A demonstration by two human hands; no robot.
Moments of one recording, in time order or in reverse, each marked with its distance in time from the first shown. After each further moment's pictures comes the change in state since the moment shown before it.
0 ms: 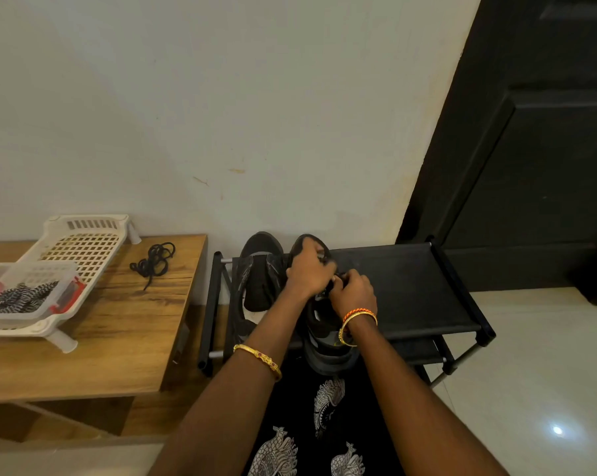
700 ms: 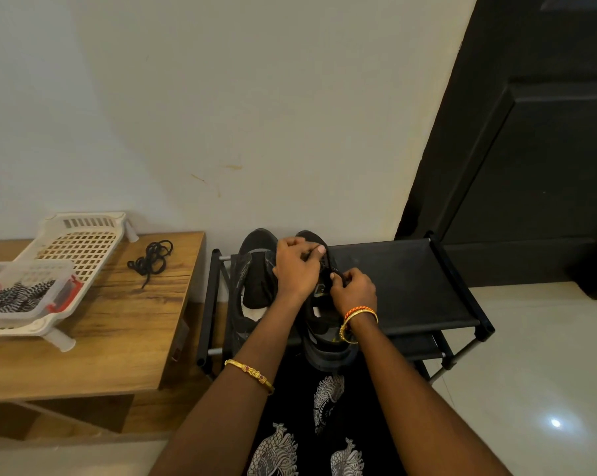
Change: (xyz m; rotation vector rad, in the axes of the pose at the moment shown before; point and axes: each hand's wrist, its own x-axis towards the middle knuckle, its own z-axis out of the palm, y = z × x) left_hand -0.011 -0.007 -0.001 -0.203 0.325 0.038; right_hand 0.007 0.010 0.008 0.117 0.027 0.018
